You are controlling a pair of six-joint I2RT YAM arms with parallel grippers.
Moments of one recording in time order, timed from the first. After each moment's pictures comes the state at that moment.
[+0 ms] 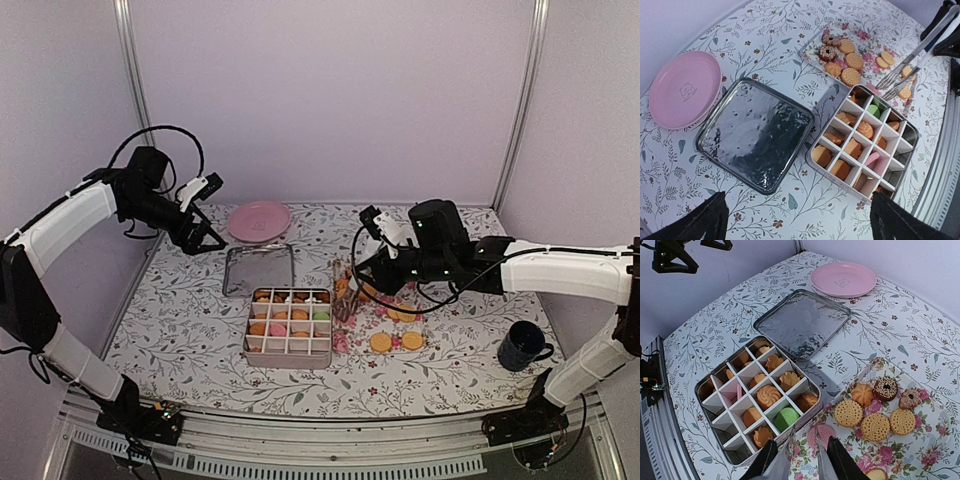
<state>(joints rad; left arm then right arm) -0.18 1.48 1.37 -0.87 0.56 0.54 0.86 1.46 1.01 -0.09 -0.11 0.13</state>
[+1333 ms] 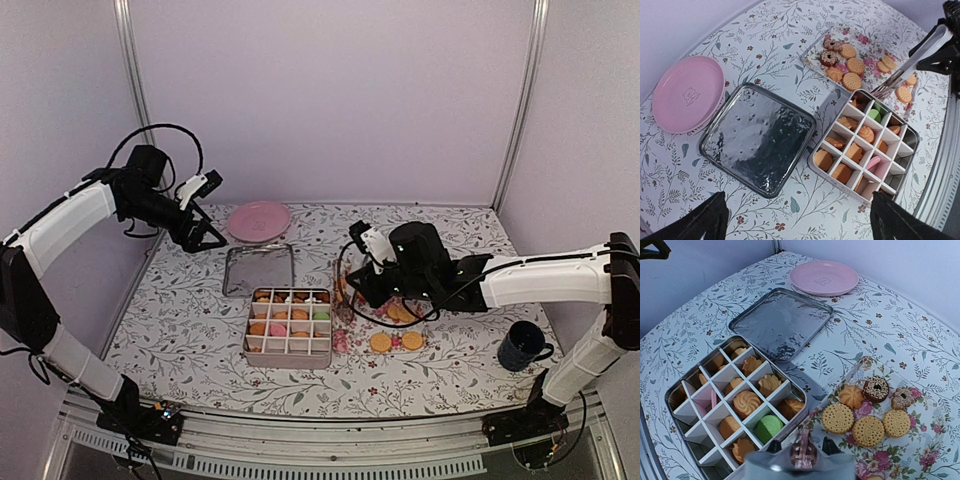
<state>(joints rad) -0.18 1.48 1.37 -0.85 0.57 0.54 0.95 1.54 0.96 0.05 0.13 0.13</state>
